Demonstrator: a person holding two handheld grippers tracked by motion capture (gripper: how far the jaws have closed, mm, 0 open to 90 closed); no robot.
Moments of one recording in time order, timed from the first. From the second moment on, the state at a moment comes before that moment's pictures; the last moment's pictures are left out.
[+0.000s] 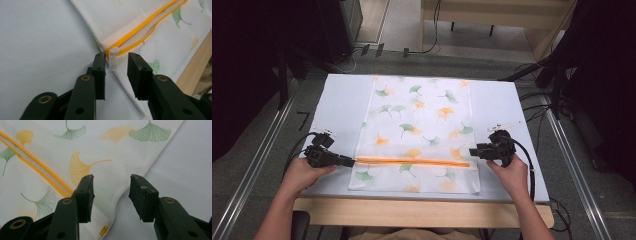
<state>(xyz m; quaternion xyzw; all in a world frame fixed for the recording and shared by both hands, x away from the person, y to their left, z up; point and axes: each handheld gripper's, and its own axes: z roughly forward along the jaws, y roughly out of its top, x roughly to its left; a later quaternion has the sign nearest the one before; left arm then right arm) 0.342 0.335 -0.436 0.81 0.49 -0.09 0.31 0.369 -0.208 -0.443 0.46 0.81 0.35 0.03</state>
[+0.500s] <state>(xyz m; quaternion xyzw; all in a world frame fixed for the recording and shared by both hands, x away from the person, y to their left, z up) 0.340 0.347 -0.419 0.78 0.50 0.02 0.37 0.369 -0.229 -0.433 0.48 0.79 0.39 0.08</state>
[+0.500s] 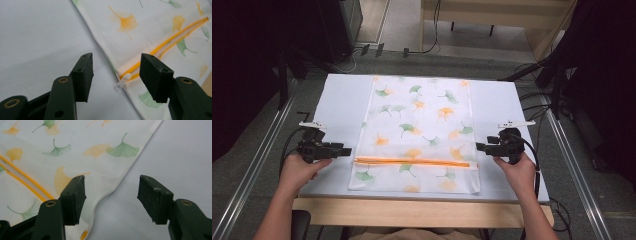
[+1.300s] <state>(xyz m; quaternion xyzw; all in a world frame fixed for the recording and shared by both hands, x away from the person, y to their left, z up) 0.359 0.356 -0.430 0.76 0.55 0.07 0.33 0.369 -0.250 -0.444 0.50 0.77 0.38 0.11</state>
